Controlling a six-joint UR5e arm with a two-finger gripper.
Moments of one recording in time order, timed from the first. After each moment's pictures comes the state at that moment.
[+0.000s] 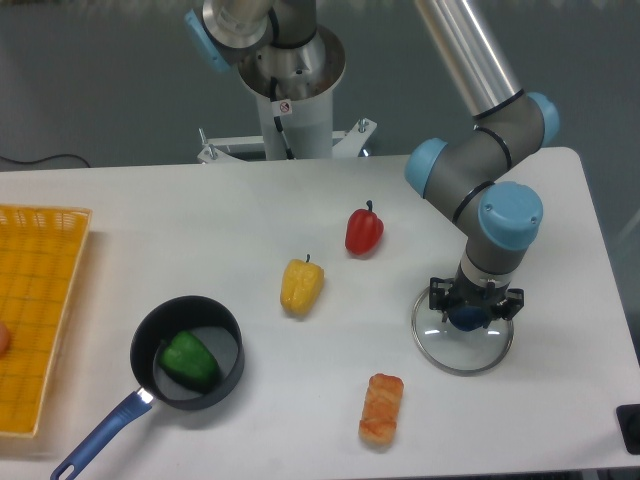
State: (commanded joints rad) arm 2.73 -2.15 -1.58 -0.91 1.50 0.83
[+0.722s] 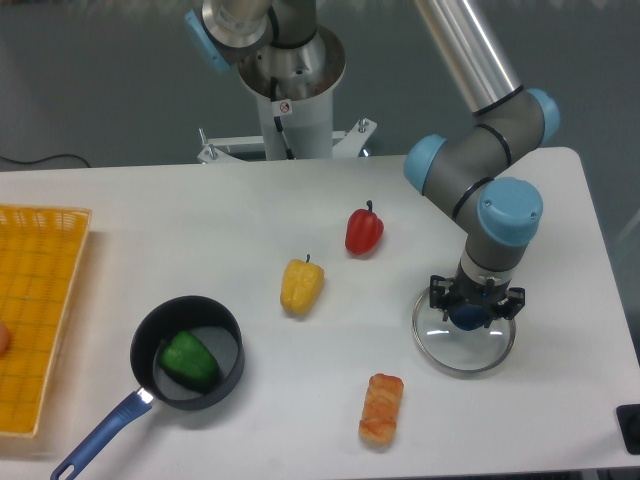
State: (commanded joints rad) arm 2.72 -2.12 -1.57 -0.91 1.51 0.87
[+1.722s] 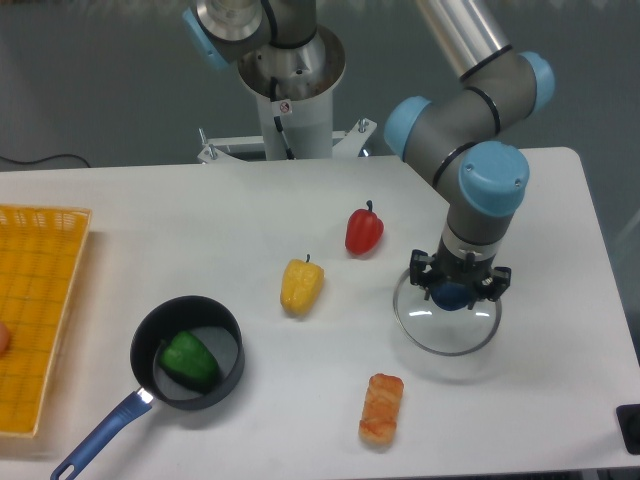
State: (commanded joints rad) arm 2.67 -1.98 -1.57 -1.12 1.51 0.87
